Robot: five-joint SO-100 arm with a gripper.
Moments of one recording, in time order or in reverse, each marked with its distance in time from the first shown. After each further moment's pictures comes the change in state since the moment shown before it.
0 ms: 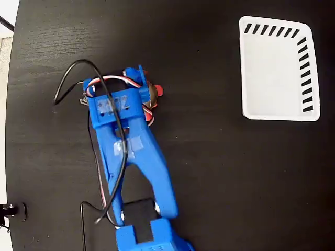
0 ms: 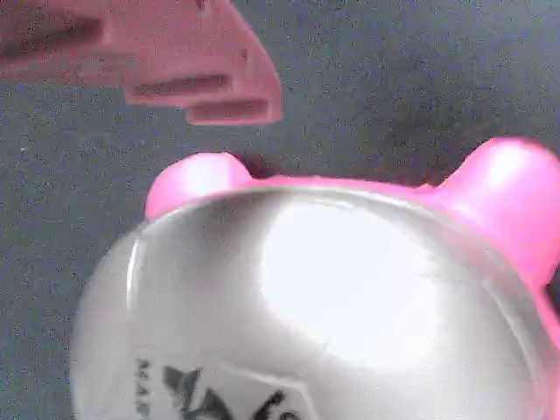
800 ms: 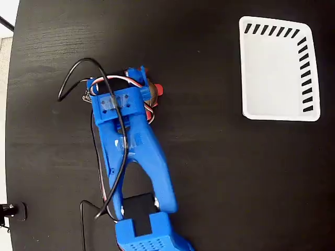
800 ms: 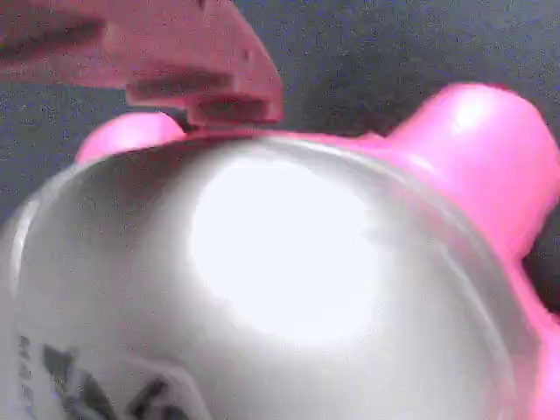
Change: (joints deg) arm -0.1 -2.8 1.3 -6.0 0.0
